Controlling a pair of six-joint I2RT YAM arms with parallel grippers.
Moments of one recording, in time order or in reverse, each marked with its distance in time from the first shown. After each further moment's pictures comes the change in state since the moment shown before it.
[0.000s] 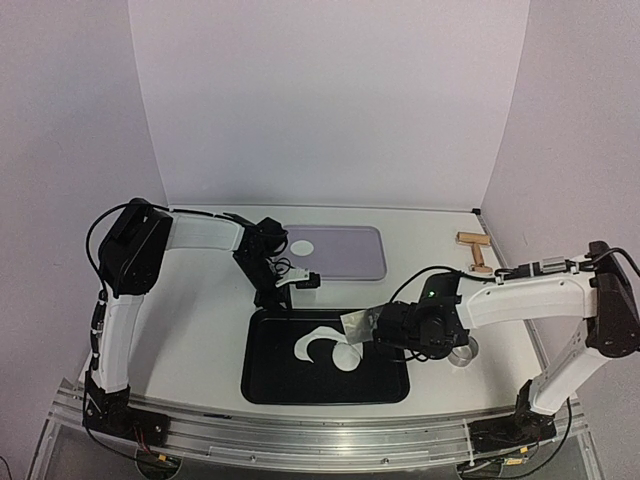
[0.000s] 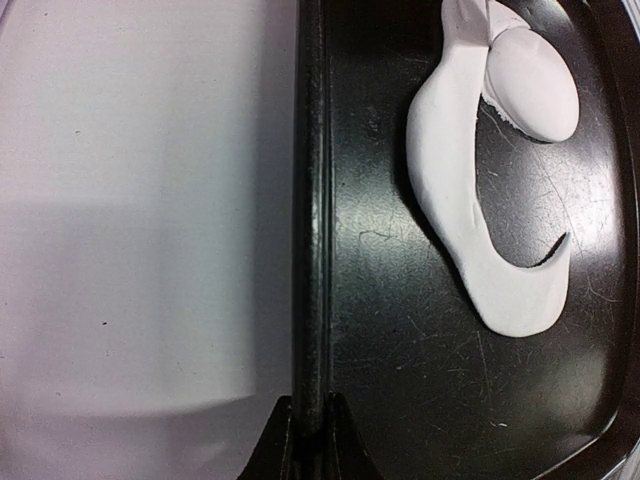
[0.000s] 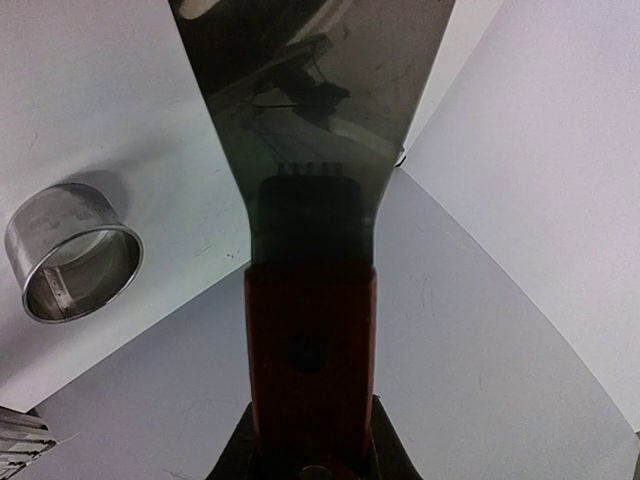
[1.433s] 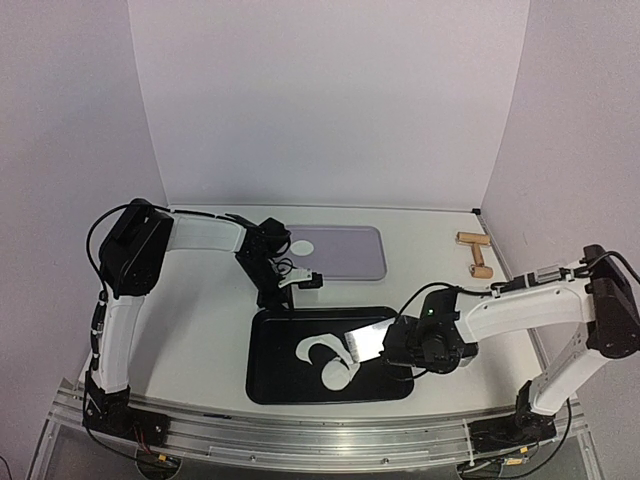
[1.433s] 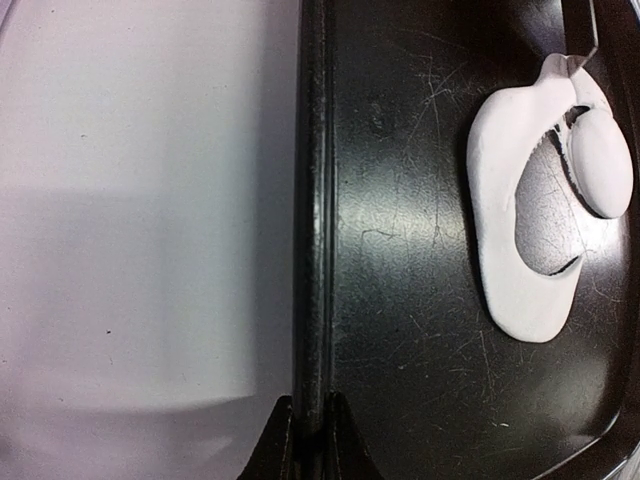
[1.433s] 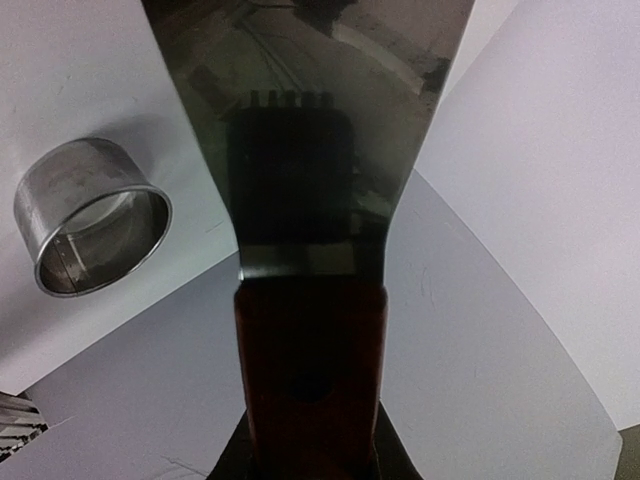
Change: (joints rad) left arm -0.010 0.000 0.000 0.021 -0.032 -0.049; right arm 0.048 -0.005 -0.090 -0.054 0.020 0.075
